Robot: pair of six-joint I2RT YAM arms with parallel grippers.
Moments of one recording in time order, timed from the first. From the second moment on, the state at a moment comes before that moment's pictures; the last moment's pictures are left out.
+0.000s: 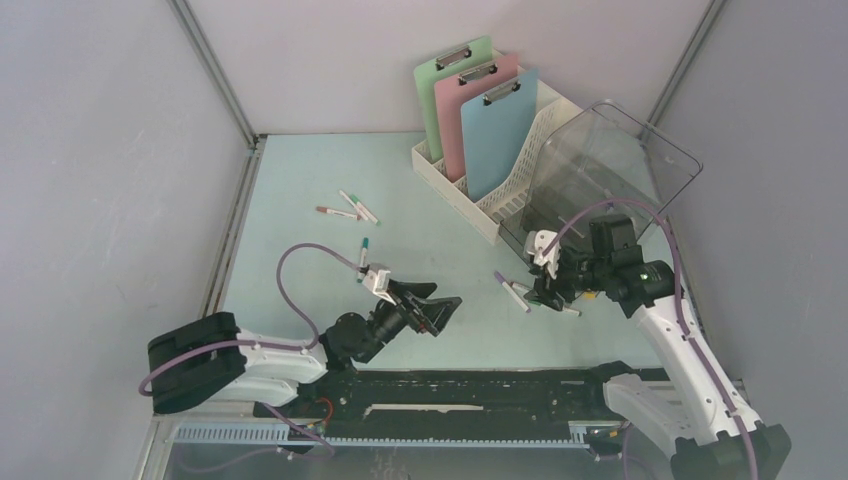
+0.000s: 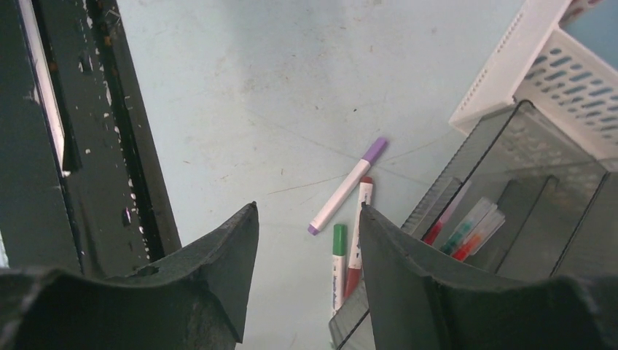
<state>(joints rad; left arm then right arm) -1.16 1.16 0.16 1.13 -0.36 -0.61 0.25 0.89 0.87 -0.84 -0.73 -0.81</state>
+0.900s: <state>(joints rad) -1.14 1.28 0.12 1.36 -0.26 -0.64 0.39 1.02 0.77 -0.72 -0.51 -0.89</state>
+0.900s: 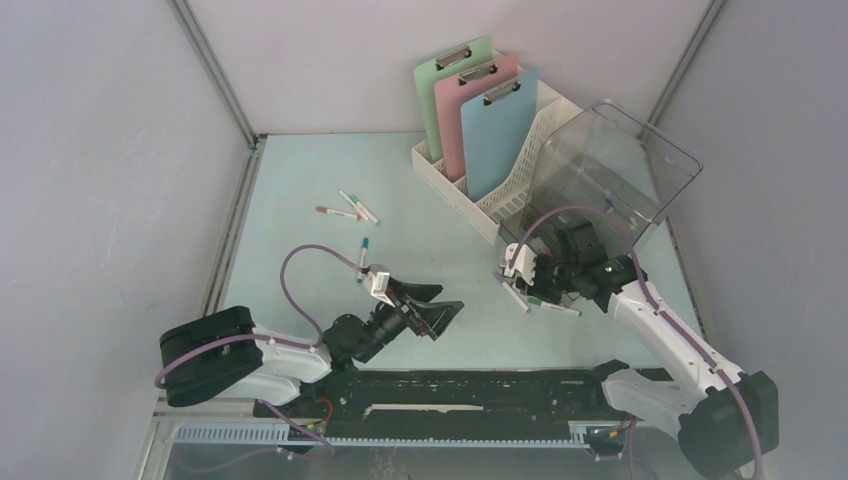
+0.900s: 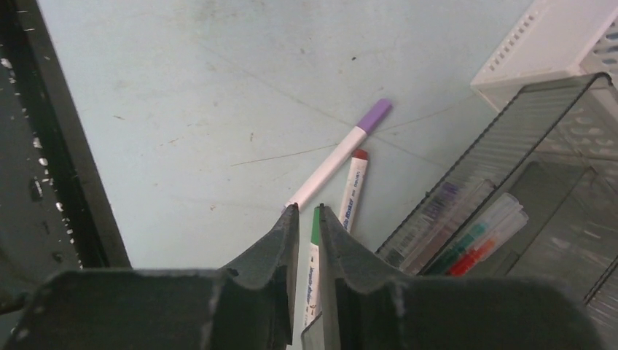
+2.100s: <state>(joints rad) -1.09 1.30 0.14 1.25 -0.26 -0.67 0.48 1.19 0.76 -0.60 -0.01 -0.75</state>
